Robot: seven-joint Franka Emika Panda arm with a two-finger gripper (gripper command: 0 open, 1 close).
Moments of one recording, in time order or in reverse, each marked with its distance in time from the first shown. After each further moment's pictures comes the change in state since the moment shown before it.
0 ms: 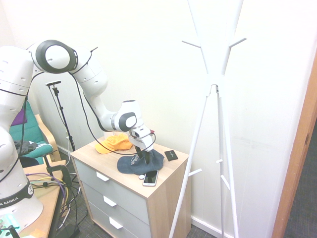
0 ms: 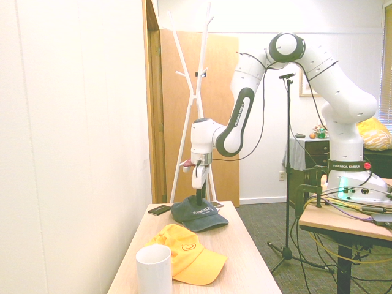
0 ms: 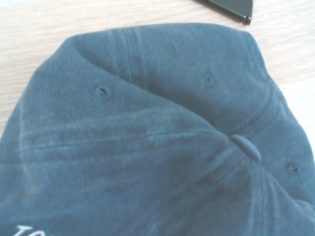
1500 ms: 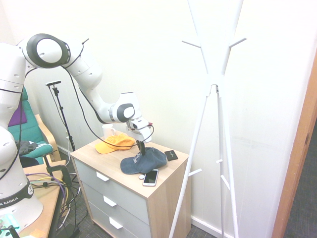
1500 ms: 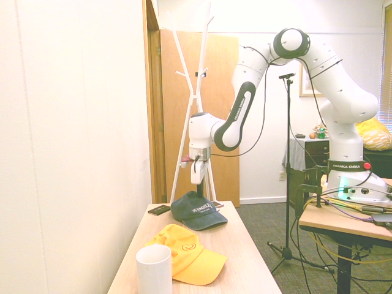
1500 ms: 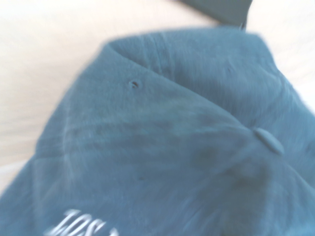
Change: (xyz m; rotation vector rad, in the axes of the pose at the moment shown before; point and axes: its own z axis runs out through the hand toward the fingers) arm -0.003 -0.018 -0.057 -0.032 0.028 -0.012
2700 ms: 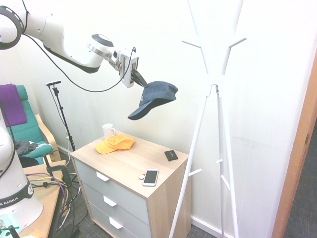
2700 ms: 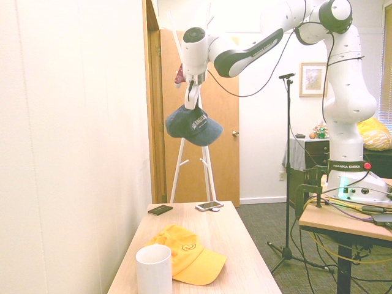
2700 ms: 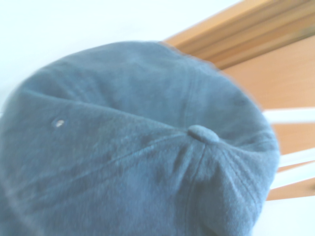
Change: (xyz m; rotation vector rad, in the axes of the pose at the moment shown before) arm 0.029 -0.005 -0.318 -0.449 0.732 0.051
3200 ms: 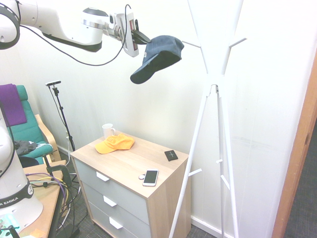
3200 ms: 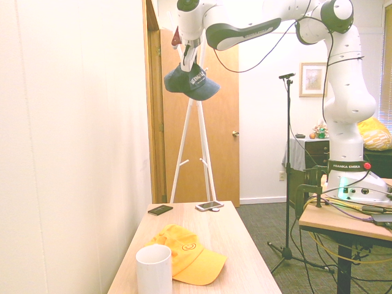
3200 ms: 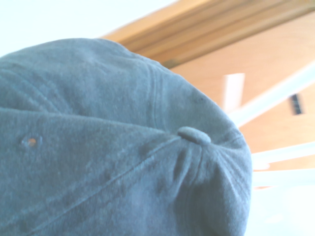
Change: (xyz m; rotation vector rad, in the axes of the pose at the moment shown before) arm 0.121 0.066 -0.048 -0.150 0.198 0.082
